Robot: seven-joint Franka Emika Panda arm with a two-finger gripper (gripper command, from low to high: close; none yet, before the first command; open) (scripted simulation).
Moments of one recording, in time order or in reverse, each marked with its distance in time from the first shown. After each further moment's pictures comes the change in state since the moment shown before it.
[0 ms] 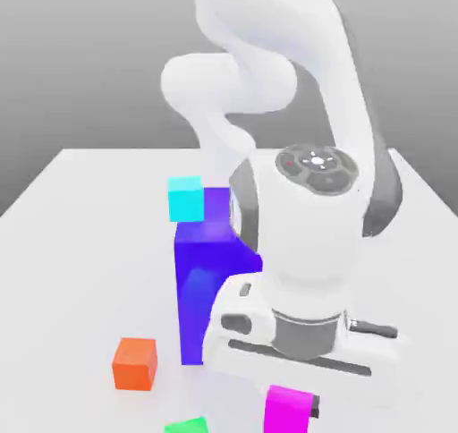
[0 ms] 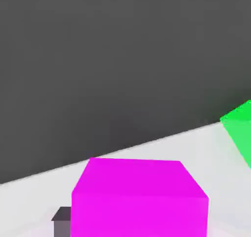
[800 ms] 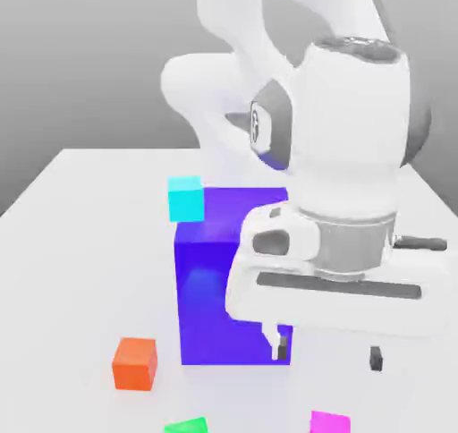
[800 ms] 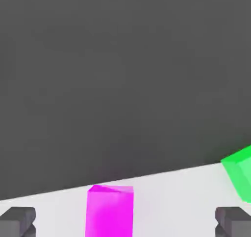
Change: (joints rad) arm 0.116 -0.024 0.068 -0.004 -0.070 0.044 0.051
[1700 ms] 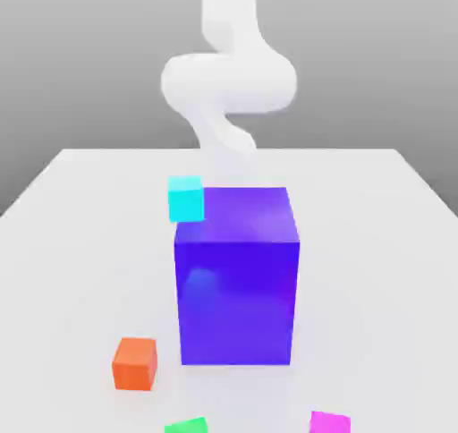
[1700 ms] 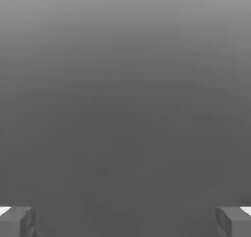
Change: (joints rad) arm -0.043 -0.985 -0.140 -0.028 0.122 -0.282 -0.432
